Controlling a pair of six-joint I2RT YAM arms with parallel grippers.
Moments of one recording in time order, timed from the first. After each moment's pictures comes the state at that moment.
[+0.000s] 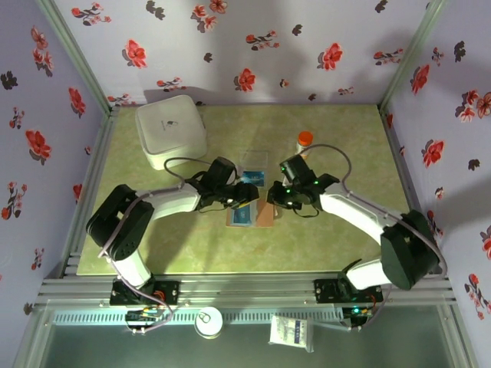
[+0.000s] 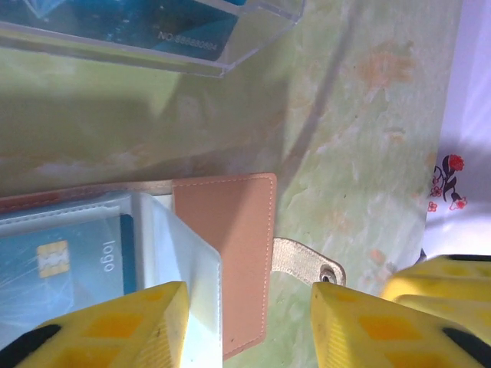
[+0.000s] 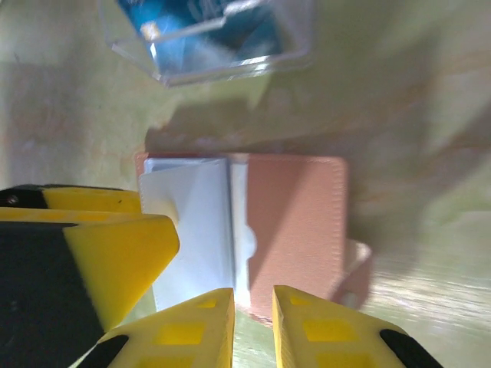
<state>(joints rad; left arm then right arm) -0.75 1.72 0.94 -0.03 0.42 -0.96 0.60 1.38 0.90 -0.54 -0.21 0.77</state>
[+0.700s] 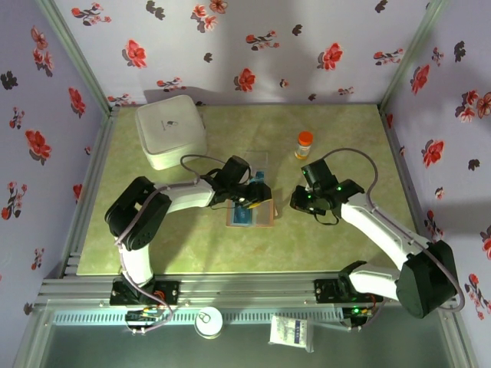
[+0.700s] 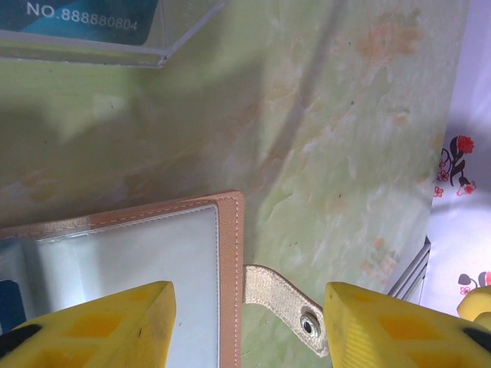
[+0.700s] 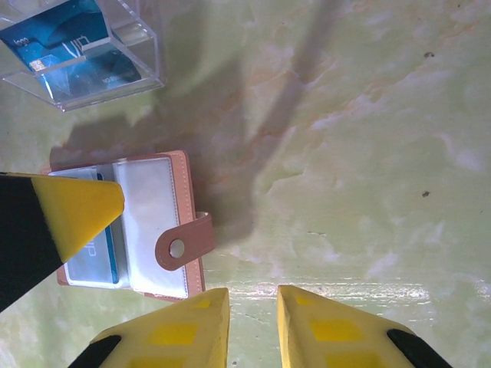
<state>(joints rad) -0.79 1.85 1.07 -0.04 0.45 -0.96 0.51 1.19 0.83 -0.72 -0.11 0.71</state>
